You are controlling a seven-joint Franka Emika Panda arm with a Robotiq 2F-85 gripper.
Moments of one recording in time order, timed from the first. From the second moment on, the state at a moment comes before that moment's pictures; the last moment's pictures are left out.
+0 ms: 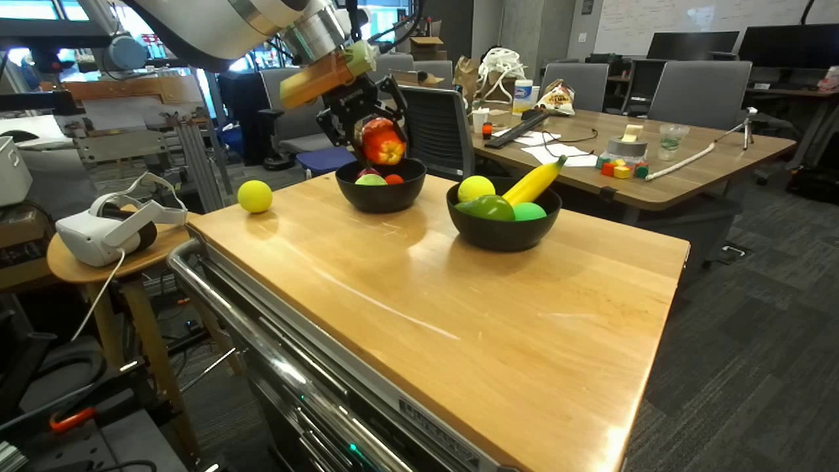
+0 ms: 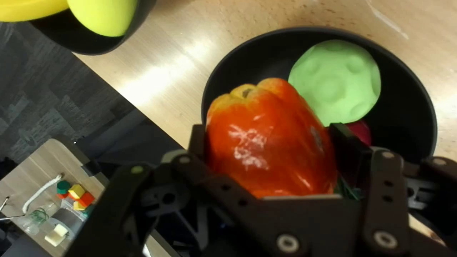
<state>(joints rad) 0.04 0.12 0.08 -2.16 -0.63 2.59 -0.03</state>
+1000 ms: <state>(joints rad) 0.13 0.19 0.11 -2.04 -0.48 2.31 -0.09</state>
